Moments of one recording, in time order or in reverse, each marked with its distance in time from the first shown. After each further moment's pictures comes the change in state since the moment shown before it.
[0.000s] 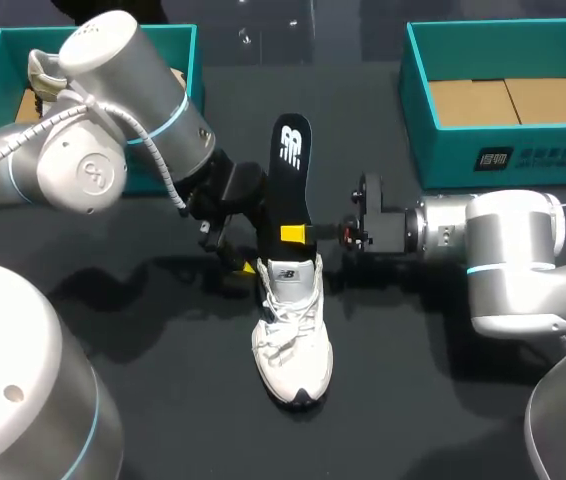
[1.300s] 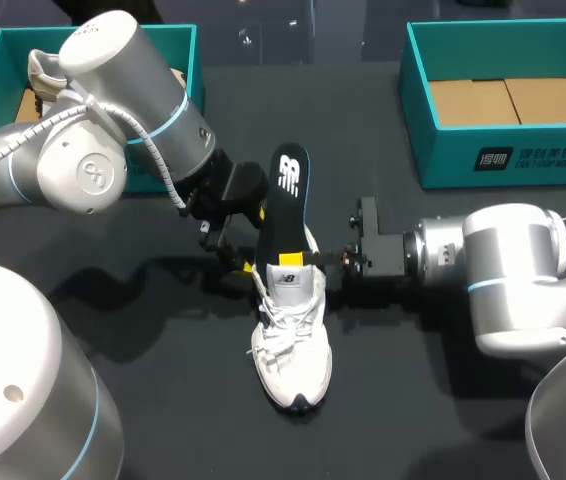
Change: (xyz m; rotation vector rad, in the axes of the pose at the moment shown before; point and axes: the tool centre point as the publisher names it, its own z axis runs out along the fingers) left arm 0.000 0.000 0.000 0.000 0.000 0.000; right arm 0.017 -0.038 0.002 0.050 -0.019 0.133
